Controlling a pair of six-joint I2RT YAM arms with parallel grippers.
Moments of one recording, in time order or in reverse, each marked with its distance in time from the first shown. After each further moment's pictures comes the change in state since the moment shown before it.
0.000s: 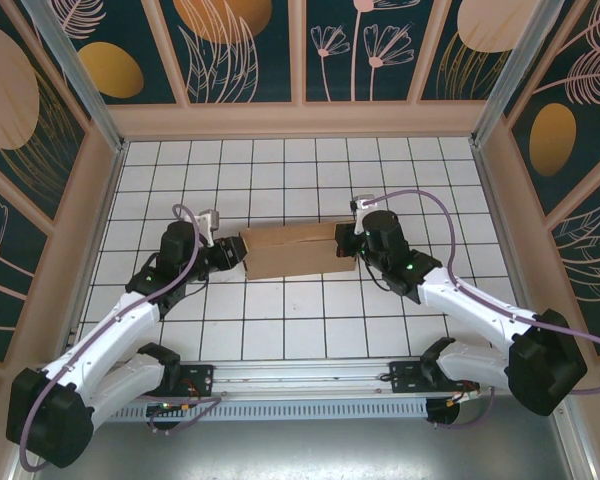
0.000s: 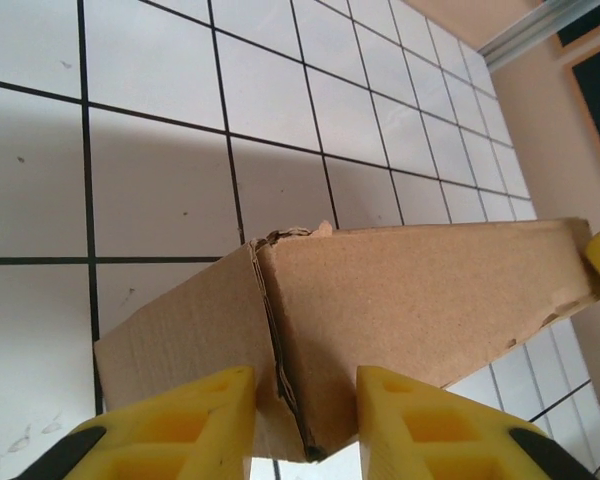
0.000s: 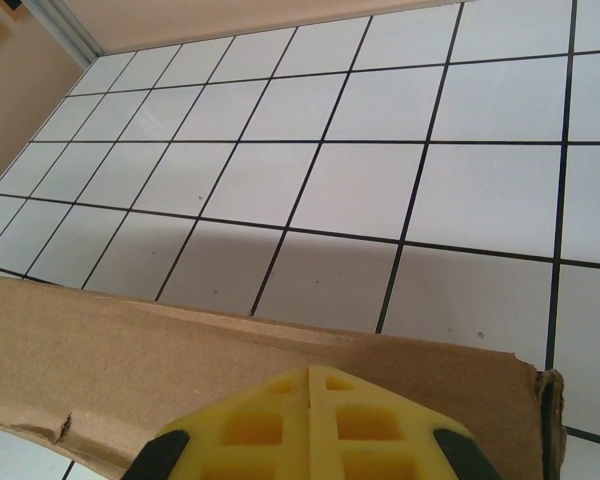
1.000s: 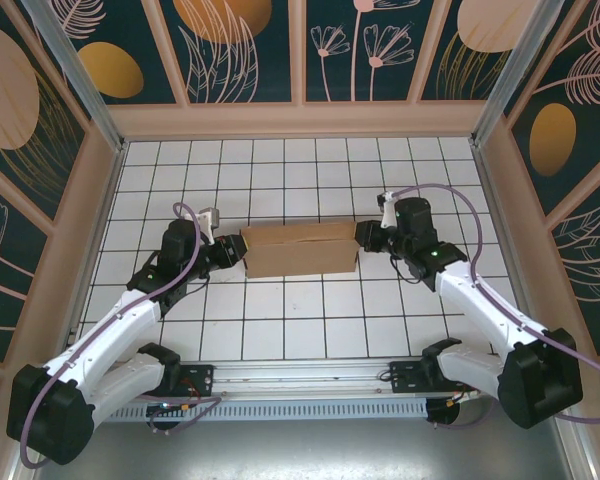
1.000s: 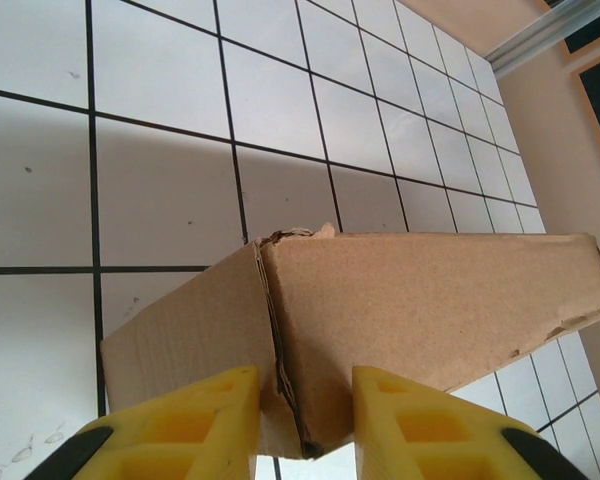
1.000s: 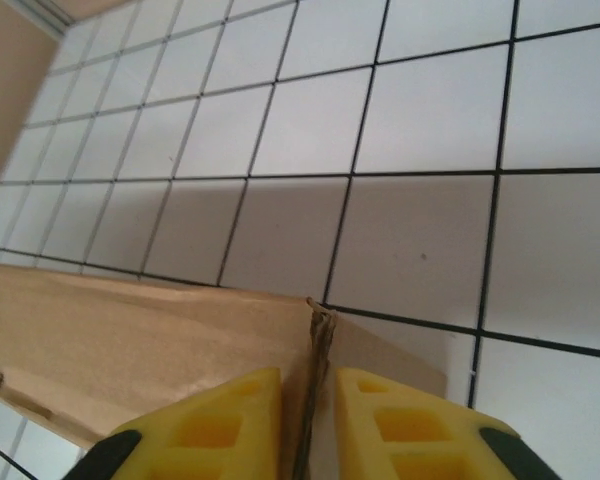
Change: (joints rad) left arm 0.000 0.026 0.027 -0.010 -0.019 0.007; right arm -0.276 -0.046 0.032 -0.208 -0.321 0.012
